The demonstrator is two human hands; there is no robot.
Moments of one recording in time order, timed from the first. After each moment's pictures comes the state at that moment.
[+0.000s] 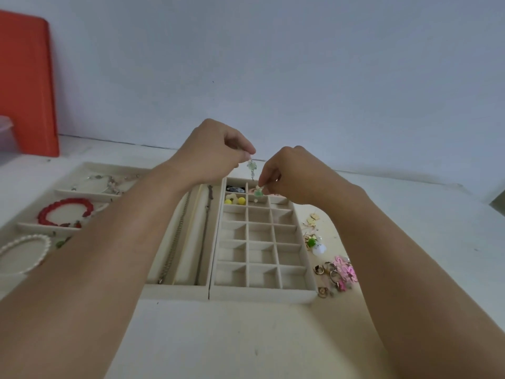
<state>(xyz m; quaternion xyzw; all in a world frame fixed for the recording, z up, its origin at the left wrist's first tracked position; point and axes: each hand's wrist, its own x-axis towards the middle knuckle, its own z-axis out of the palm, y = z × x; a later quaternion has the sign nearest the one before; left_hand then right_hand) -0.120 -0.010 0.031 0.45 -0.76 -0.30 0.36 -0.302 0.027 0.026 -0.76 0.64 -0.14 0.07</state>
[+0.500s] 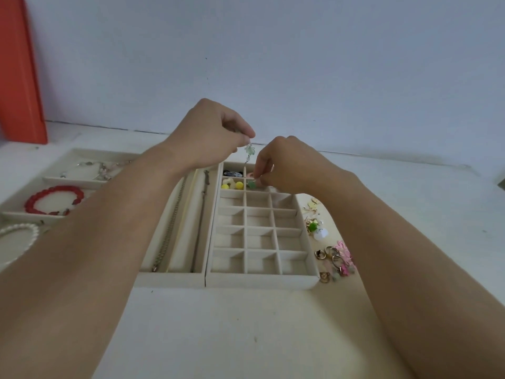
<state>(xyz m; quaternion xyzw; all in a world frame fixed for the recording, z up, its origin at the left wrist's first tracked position) -0.124 -0.011 0.027 0.45 -0.77 -0.30 0.35 -0.300 0.018 0.005 -0.75 0.65 -0.12 0.07</state>
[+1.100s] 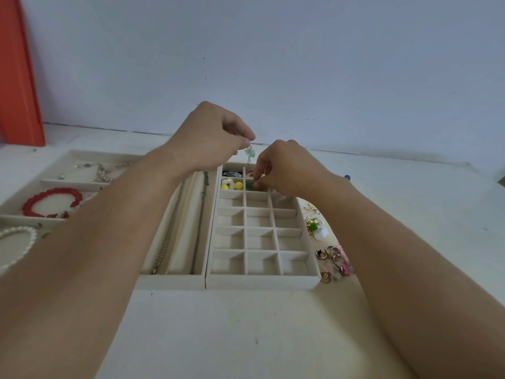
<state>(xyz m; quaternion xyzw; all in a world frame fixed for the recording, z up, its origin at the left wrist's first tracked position) -0.127 -0.012 0.023 0.45 -0.77 -0.30 0.35 -0.301 0.012 -0.009 -0.72 0.67 -0.13 0.06</state>
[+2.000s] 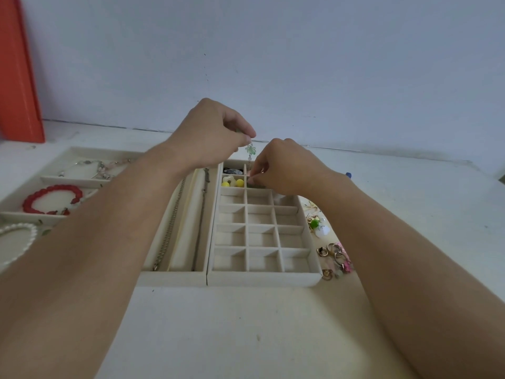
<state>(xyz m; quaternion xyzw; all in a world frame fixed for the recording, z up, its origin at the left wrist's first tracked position) -0.126 -0.008 0.025 0.46 -0.76 -0.30 0.34 -0.294 0.013 -0.009 -0.73 0.67 -0.12 0.05</state>
